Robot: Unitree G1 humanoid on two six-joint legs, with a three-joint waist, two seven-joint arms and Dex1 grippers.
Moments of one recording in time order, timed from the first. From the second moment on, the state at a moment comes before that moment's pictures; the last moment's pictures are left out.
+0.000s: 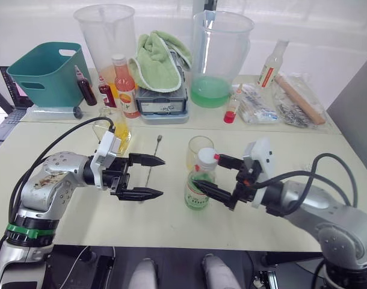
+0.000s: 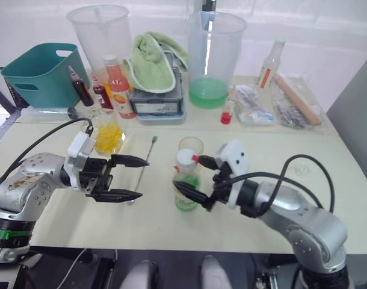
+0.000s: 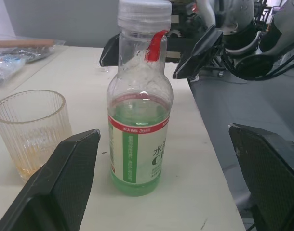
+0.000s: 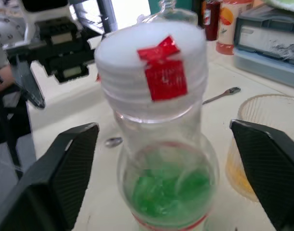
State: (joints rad) left arm -0.41 0.78 0.05 -0.17 -0.70 0.47 -1.38; right arm -0.27 -0.65 -0.08 -0.71 0.85 0.90 0.58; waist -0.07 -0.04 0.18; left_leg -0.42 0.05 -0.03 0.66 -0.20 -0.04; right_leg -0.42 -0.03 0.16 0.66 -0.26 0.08
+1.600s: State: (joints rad) left arm -0.29 0.77 0.16 -0.28 -0.71 0.44 -1.21; right arm -0.49 -0.62 0.02 -0.36 0.64 0.59 1.06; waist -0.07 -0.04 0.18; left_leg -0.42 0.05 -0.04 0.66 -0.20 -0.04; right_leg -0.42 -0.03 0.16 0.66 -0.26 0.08
